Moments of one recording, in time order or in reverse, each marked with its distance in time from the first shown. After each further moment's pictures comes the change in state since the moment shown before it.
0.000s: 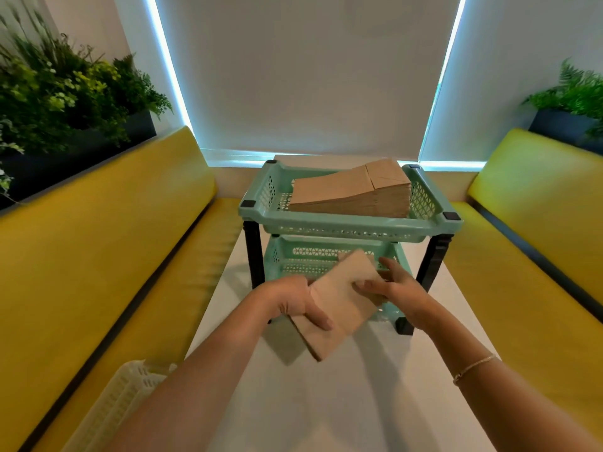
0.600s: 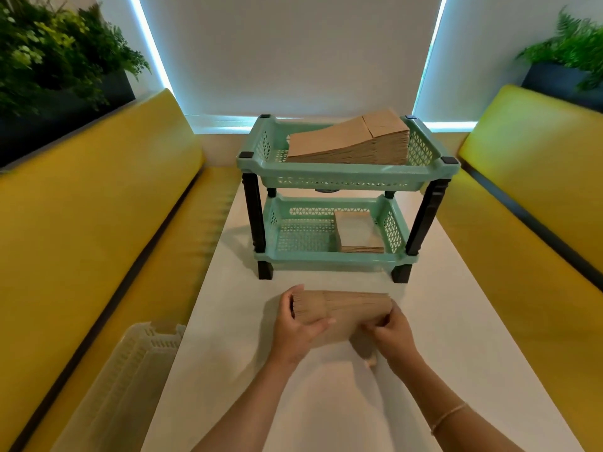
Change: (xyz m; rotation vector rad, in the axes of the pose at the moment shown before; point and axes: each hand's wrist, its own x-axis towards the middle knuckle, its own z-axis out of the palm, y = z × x) left_hand -0.023 -0.092 0.136 -0.832 0.533 0.235; right_hand -0.076 0.130 0.061 0.080 0.295 0.020
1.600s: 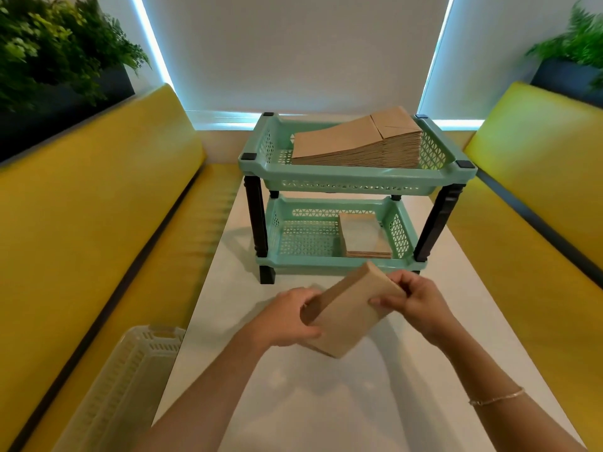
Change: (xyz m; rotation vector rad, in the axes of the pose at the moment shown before) left_hand 0.039 0.050 -0.031 0.804 -0.523 0.124; right_hand 0.025 -0.073 -0.029 0.029 -0.225 -0.152
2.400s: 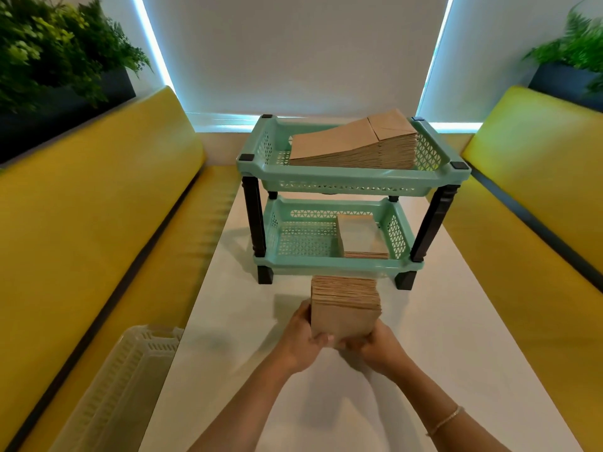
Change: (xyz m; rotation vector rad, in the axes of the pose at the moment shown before) left_hand 0.000 -0.008 0.060 -0.264 0.155 -0.107; right_hand -0.019 0.061 0.047 -0.434 -0.121 0.082
